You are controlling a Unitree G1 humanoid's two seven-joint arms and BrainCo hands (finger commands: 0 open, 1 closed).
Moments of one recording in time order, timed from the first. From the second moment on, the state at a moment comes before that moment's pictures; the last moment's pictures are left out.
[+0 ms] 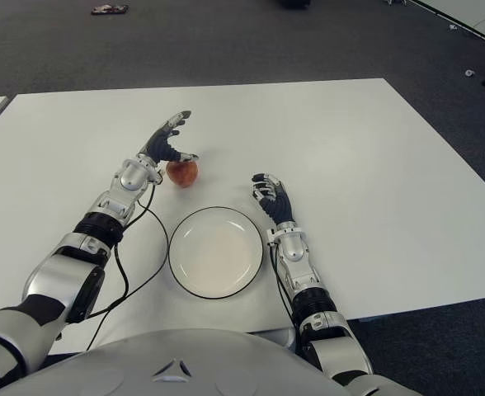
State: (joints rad) left arm -0.57 0.22 -0.18 0.82 0.23 -0.32 -0.01; right arm -0.11 -0.09 0.10 0.64 -0.18 -0.44 -0.11
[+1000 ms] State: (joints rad) left arm -0.61 0.24 -0.26 0.91 0.43 -0.23 0.09; right arm -0.11 -0.09 0.11 0.64 -0.18 -0.44 -0.11
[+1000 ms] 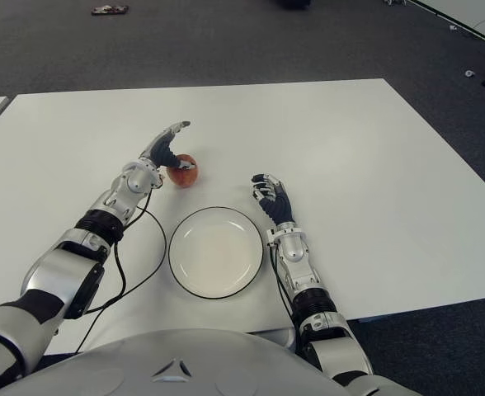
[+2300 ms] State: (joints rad) left arm -0.62 0.22 -0.30 1.00 0.44 -0.23 0.11; right arm -0.10 -0.09 0.11 0.62 -0.20 -0.43 -0.12
